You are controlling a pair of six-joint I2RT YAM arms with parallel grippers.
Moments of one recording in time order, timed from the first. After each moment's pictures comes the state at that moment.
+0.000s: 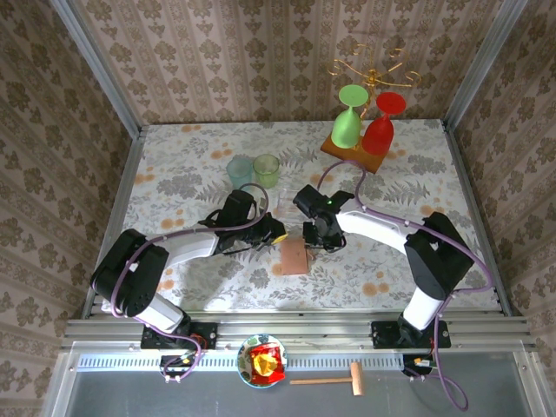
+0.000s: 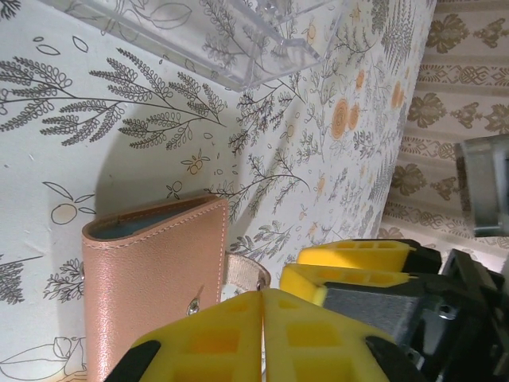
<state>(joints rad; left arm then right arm) -0.65 1.53 0.69 0.12 0.59 -1.11 0.70 1.70 1.16 -0.84 0.00 0.79</state>
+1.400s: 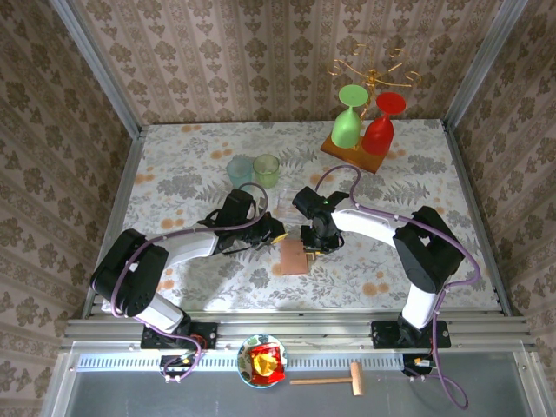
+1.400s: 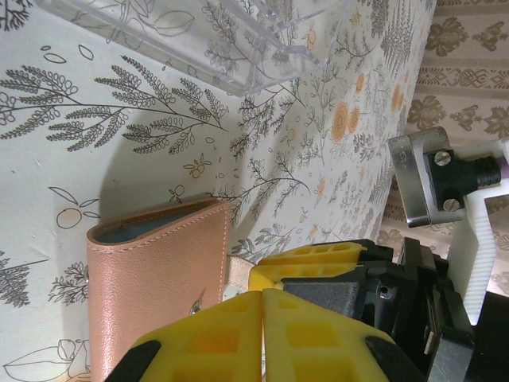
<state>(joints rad) -0.65 1.53 0.69 0.12 0.59 -1.10 0.69 1.77 1.16 -0.82 -0.10 0.76</state>
